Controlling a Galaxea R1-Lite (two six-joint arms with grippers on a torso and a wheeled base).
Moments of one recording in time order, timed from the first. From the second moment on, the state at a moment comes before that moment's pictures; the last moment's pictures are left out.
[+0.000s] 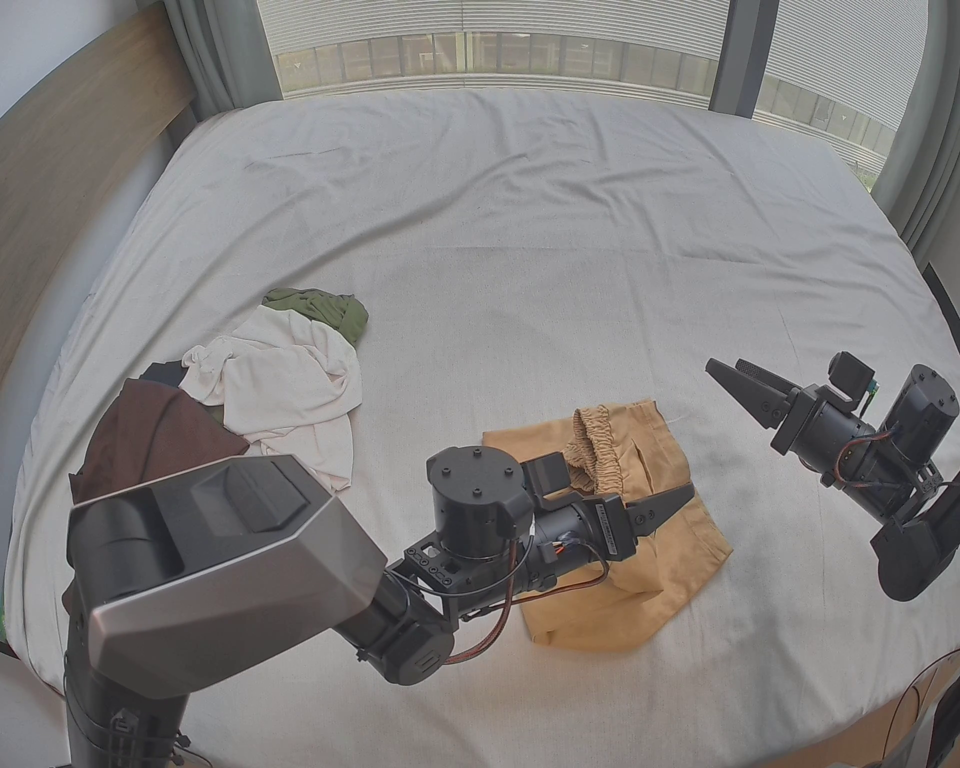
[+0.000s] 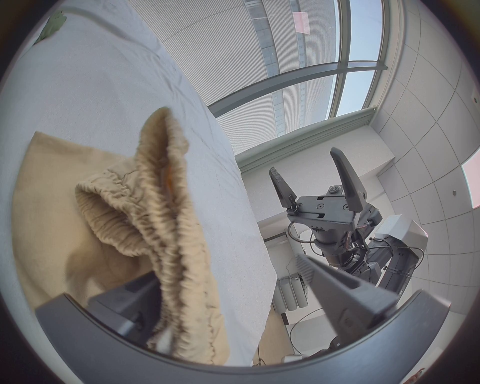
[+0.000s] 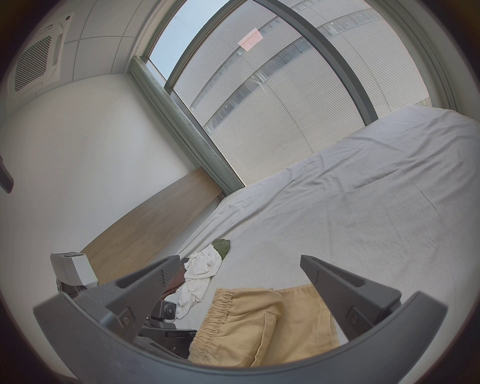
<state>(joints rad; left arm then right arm) -0.81 2.36 -1.09 -1.25 -0.33 -0.74 0.18 1.82 -0.46 -1.54 0.50 0.43</state>
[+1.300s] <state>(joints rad) -0.81 2.40 -1.11 -1.22 -0.25 -0.67 0.18 1.83 -0.45 -1.54 0.50 0.43</state>
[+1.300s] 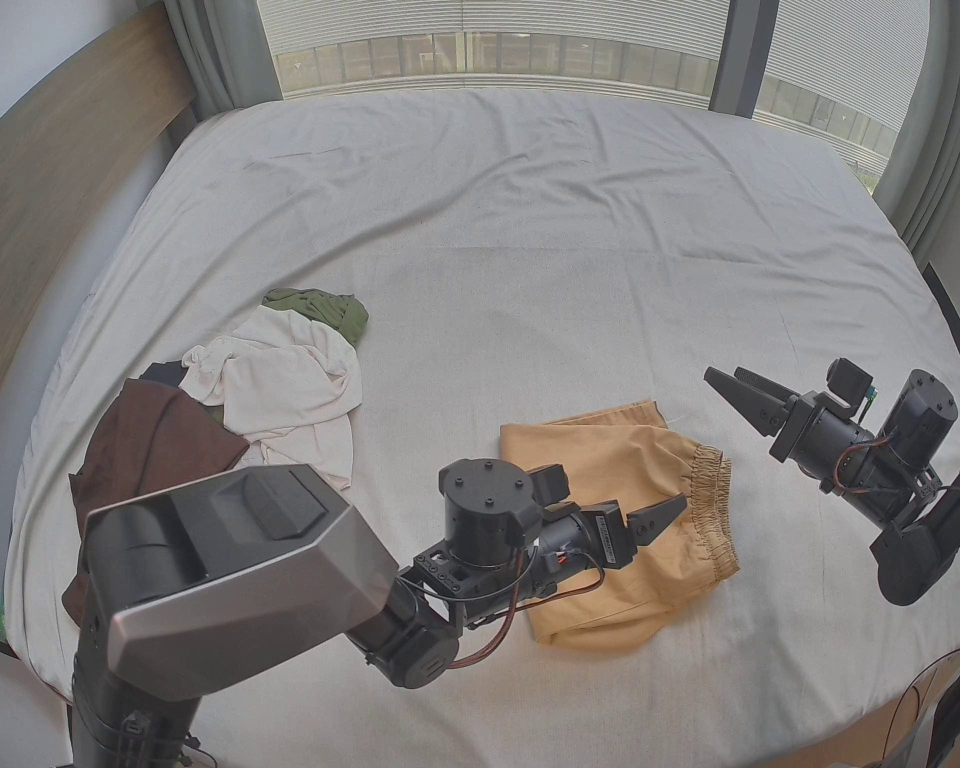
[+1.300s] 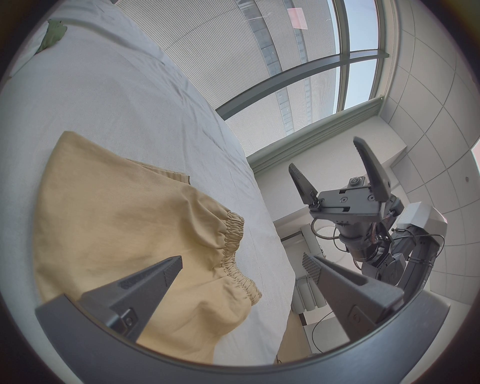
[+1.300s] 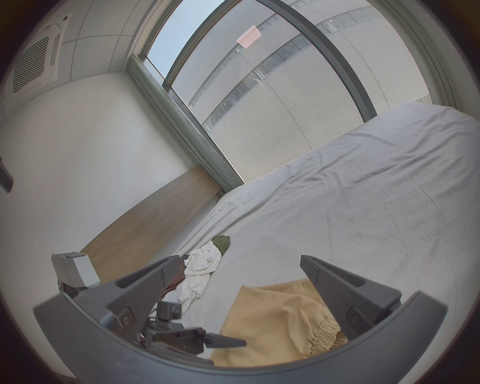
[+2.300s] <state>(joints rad) -0.60 1.77 -0.53 -1.29 -0.36 -0.58 0.22 1.87 -0.34 -1.53 0.49 0.36</state>
